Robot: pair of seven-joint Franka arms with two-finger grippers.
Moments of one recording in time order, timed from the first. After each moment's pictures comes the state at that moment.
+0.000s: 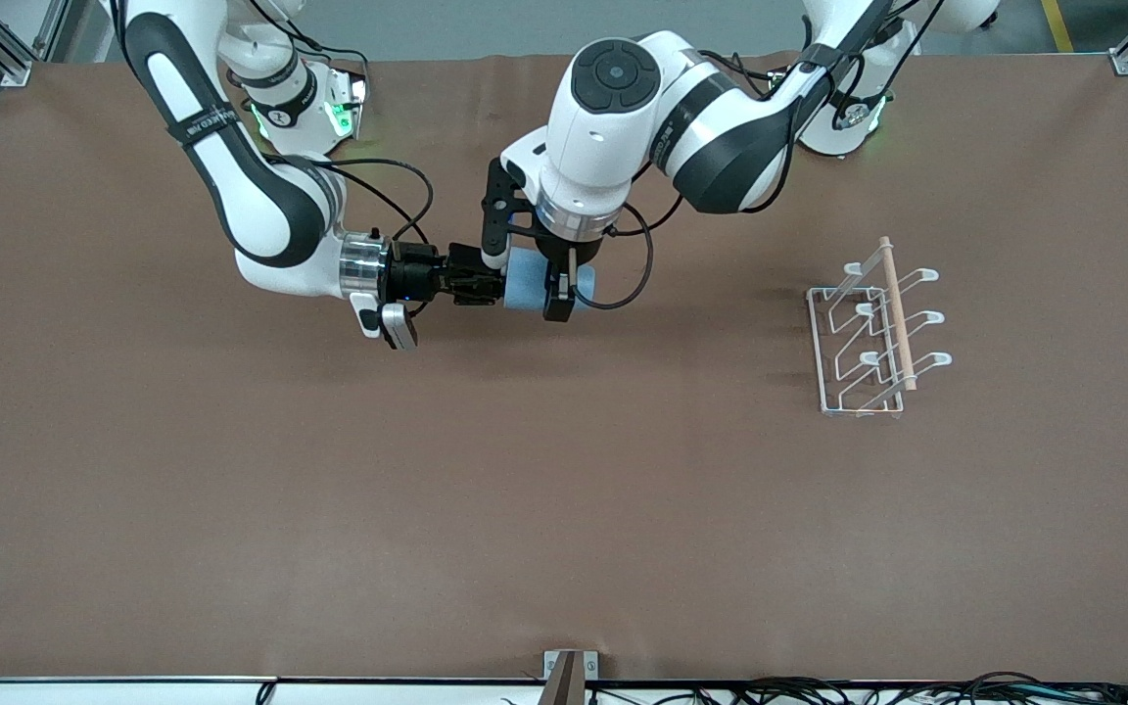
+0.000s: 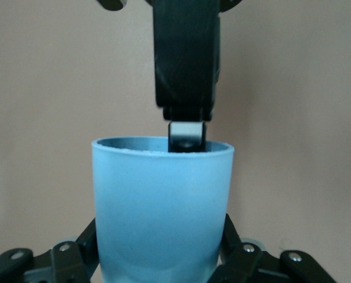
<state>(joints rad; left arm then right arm) -0.57 0.47 -0.30 -1.35 0.06 1.99 0.77 0.01 0.25 0.49 -2.17 1.84 2.11 -0.86</state>
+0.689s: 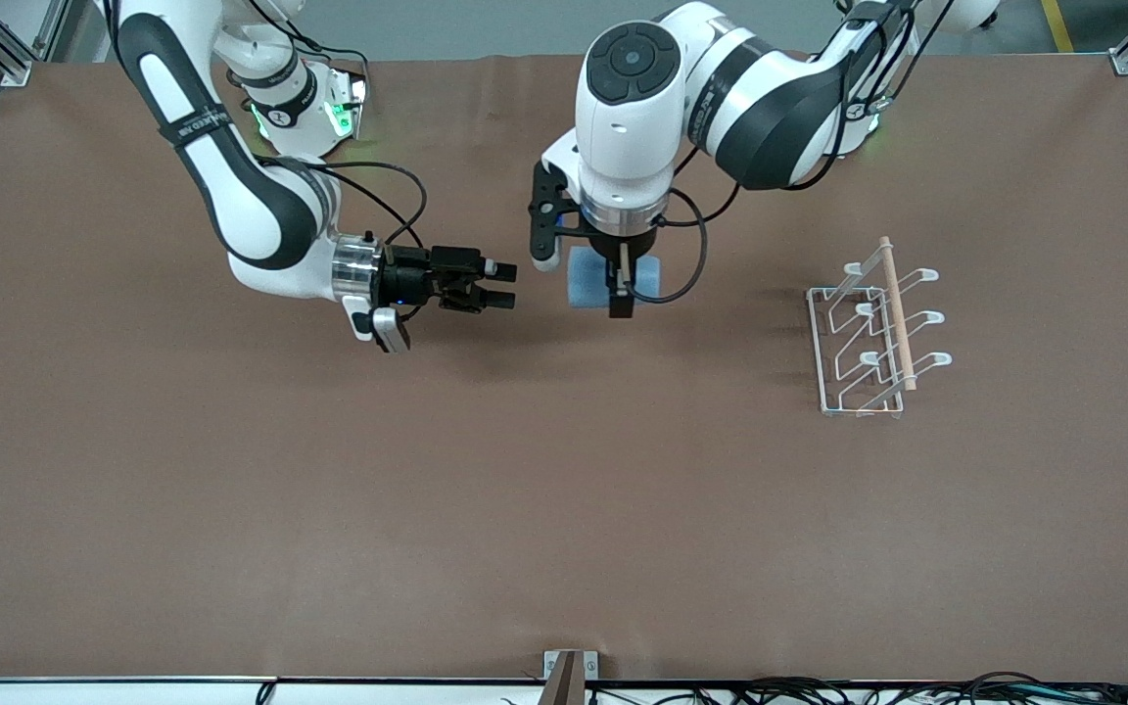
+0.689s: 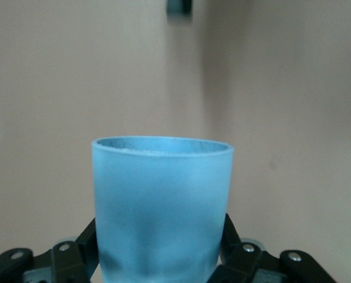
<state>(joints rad) -0.54 0.41 -0.28 -1.35 0.20 1.71 0.76 -0.03 0.24 0.48 -2.17 1.83 2.11 -0.85</state>
